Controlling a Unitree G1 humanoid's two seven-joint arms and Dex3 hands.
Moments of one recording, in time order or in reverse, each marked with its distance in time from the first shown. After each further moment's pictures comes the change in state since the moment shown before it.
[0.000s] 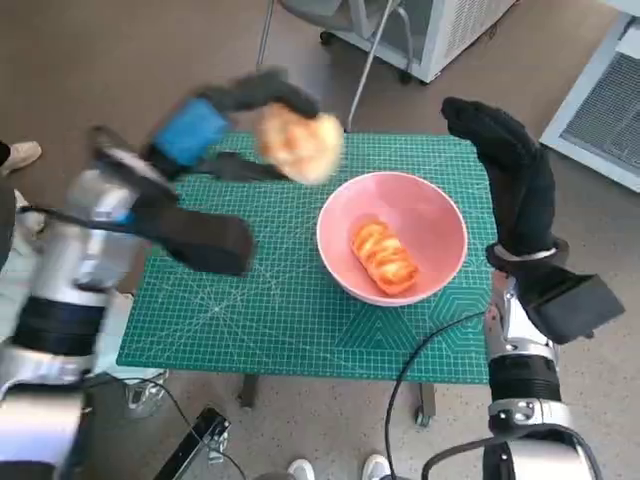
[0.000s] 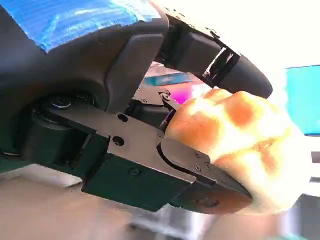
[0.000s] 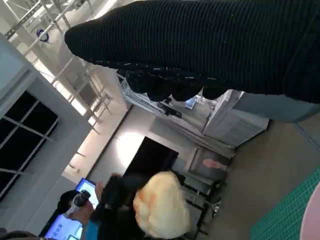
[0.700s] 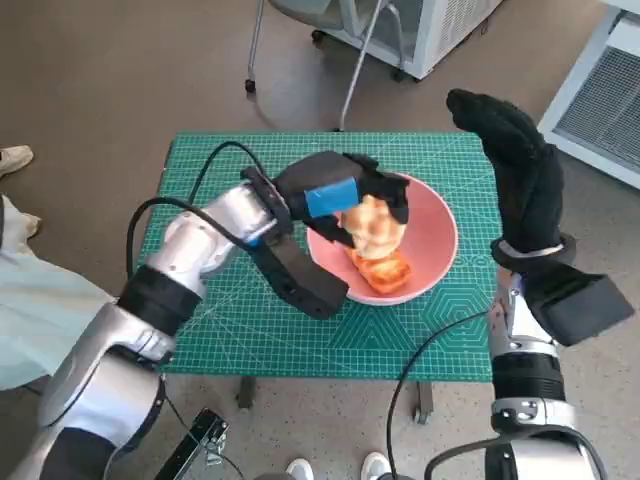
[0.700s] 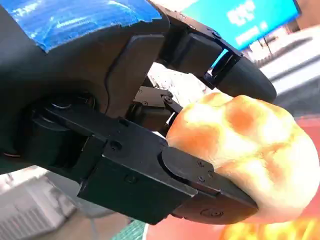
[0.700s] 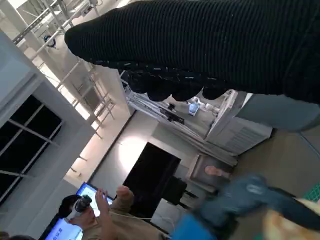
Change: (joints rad) left arm -0.174 -0.212 -0.367 0.368 0.419 -0.025 0.181; right arm 0.008 -0.007 -0.005 -0.040 0.003 0.004 0.001
